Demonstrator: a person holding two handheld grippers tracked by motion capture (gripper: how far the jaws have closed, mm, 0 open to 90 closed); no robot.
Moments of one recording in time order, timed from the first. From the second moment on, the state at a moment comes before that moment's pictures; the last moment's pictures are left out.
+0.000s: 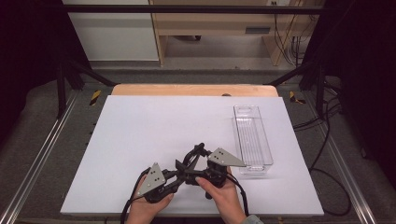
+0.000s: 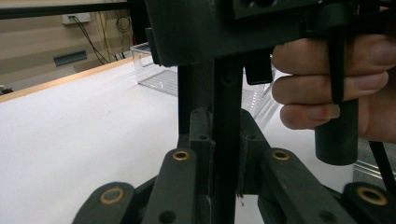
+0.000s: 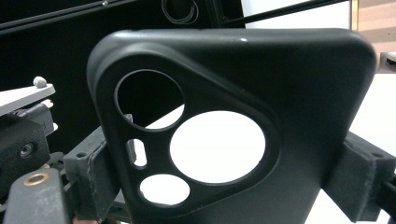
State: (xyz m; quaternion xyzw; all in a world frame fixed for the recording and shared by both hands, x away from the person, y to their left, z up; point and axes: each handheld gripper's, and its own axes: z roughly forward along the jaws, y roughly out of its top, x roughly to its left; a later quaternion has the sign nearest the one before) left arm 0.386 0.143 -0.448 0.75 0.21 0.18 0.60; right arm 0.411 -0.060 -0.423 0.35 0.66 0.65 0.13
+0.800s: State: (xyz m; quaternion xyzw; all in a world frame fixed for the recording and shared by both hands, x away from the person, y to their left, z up) left arm 0.387 0.142 -0.452 0.76 0.22 0.18 0.59; right arm 0.412 -0.060 -0.424 0.36 0.67 0.64 0.14
